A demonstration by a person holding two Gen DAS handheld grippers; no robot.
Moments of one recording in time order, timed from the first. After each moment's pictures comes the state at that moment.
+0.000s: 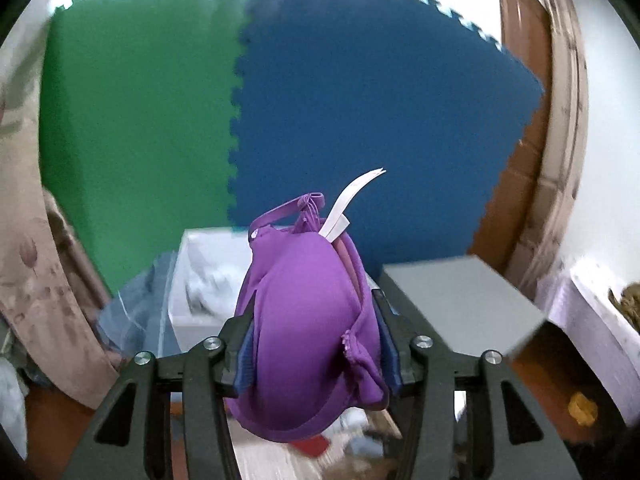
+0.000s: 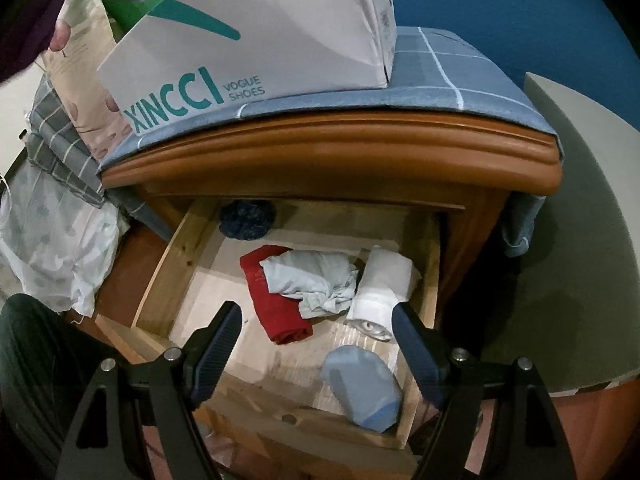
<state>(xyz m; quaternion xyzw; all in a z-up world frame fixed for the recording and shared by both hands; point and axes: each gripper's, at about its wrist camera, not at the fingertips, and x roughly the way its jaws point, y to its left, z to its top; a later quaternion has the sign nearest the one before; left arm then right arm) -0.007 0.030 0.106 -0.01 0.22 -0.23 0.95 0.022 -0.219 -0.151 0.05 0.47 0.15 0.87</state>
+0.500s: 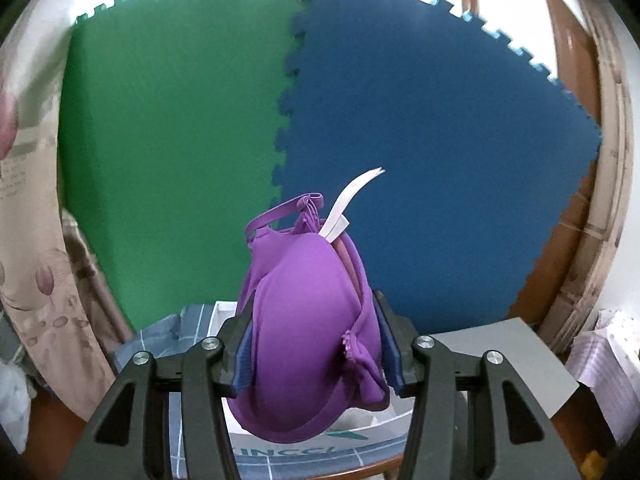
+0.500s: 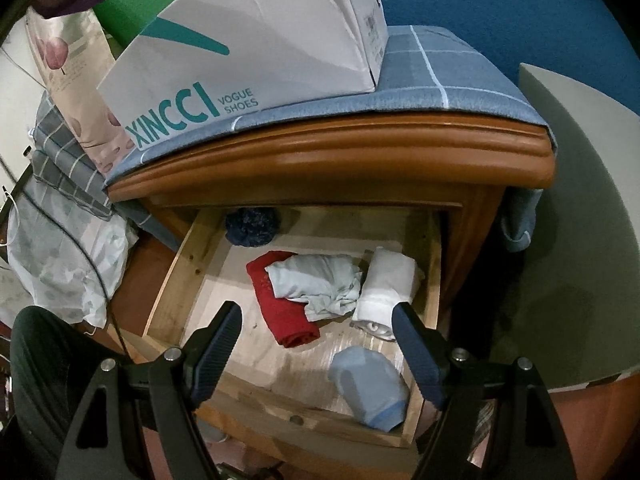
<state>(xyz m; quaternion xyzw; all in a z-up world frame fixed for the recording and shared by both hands) 0.091 0.021 0.134 -0.04 0.20 -0.15 0.97 0.022 -0.227 -0.151 0.08 0.47 0.15 0.87</state>
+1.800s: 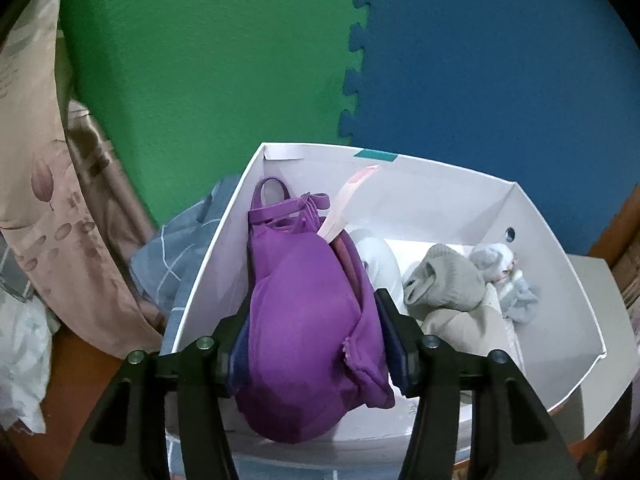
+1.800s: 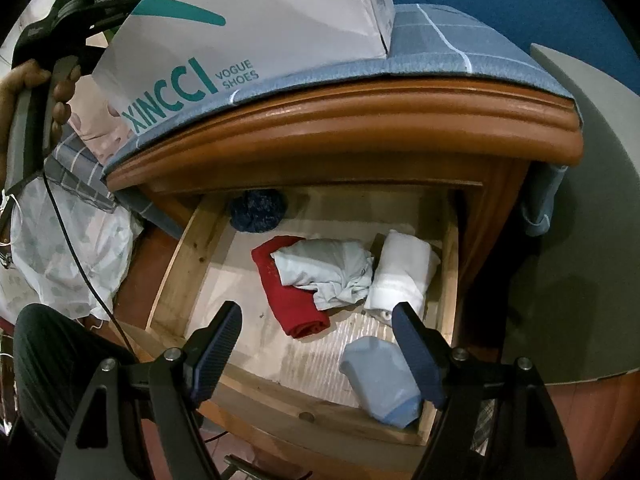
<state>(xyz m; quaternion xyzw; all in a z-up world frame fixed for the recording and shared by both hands) 0.192 0.026 -0.028 -0.01 0.38 -0.06 0.92 0.031 -0.218 -0.165 0.08 0.49 0.16 0.85</state>
